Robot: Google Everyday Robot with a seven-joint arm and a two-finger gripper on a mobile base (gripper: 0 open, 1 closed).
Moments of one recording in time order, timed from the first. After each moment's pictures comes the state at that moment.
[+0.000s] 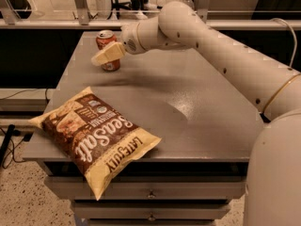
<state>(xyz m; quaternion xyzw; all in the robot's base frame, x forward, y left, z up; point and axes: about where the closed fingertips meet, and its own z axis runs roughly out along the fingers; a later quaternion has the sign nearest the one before) 0.739 0.105 0.903 -0.46 0.69 0.26 0.49</state>
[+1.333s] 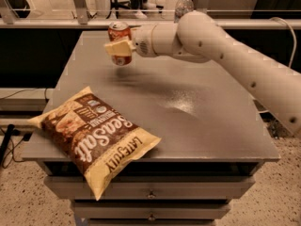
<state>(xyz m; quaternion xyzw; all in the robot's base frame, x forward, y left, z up) 0.715 0.074 0.925 -0.40 0.68 0.29 0.54</state>
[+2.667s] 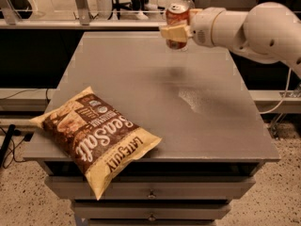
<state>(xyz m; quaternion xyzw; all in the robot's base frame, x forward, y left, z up) 0.713 -0.100 0.980 -0.34 0.69 0.15 0.62</state>
